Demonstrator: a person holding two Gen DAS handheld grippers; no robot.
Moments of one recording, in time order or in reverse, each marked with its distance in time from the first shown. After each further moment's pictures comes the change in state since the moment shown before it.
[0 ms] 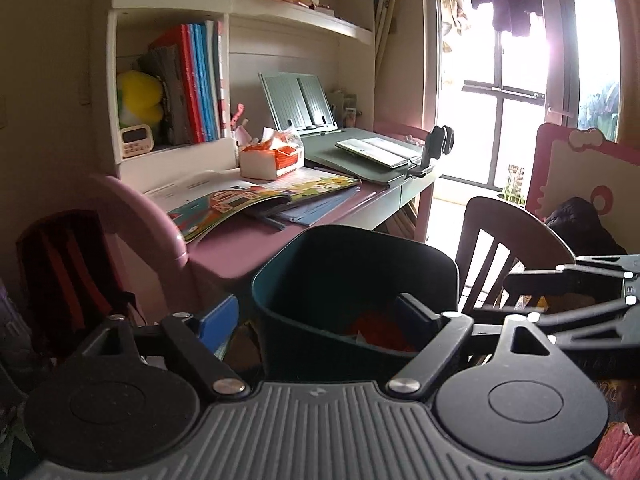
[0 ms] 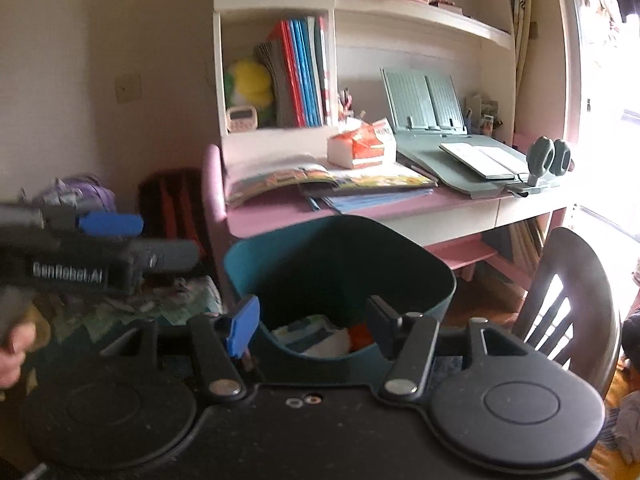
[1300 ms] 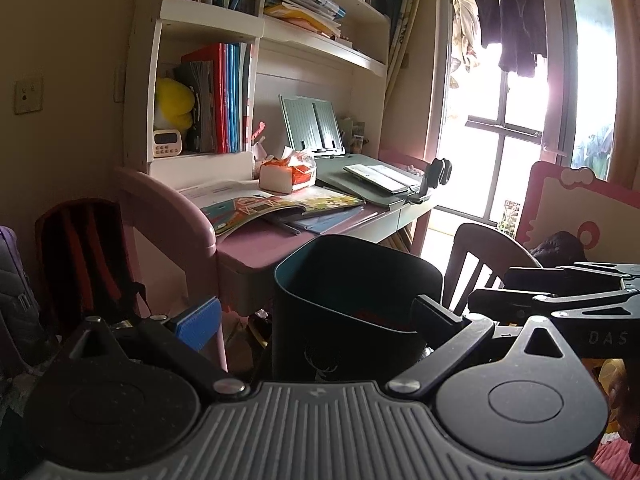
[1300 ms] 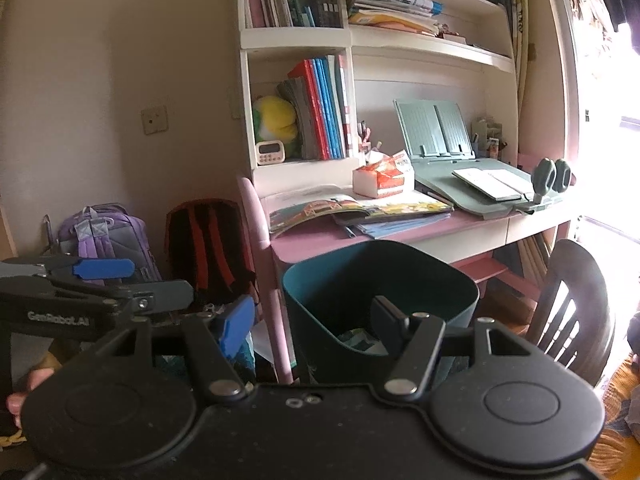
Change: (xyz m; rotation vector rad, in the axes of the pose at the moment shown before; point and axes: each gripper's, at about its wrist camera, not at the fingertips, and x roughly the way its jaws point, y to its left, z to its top) left arm -0.071 0.020 -0.026 -0.083 -0.074 -0.010; right arm -0.054 0.051 -0.004 0.018 -0.085 0.017
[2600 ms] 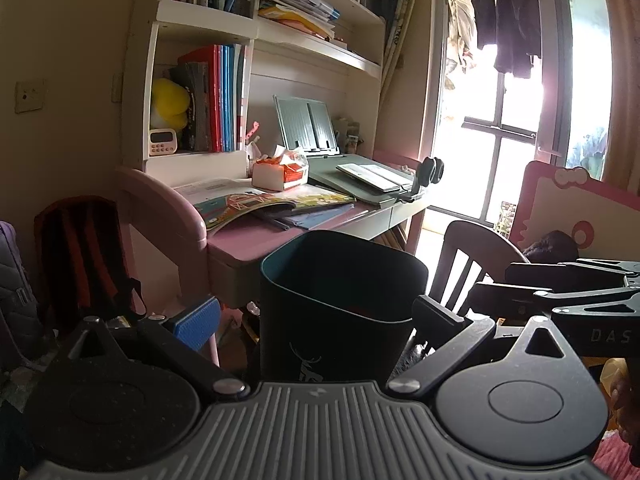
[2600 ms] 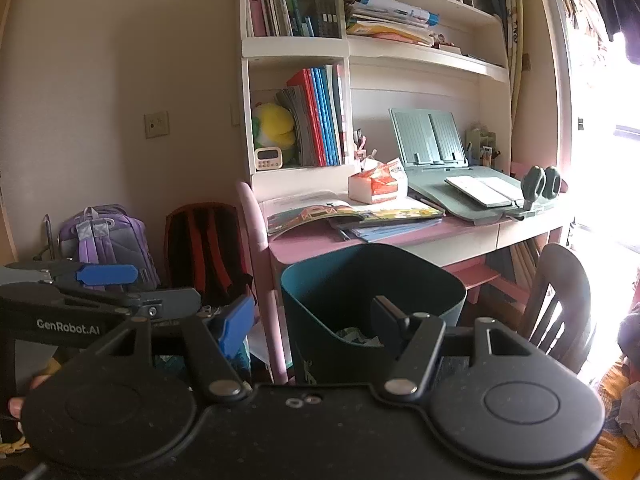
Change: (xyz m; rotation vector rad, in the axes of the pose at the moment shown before) left arm -0.007 -0.013 -0.008 -0.005 -0.003 -0.008; right arm -0.021 0.004 -0.005 -0.003 -0.018 -0.026
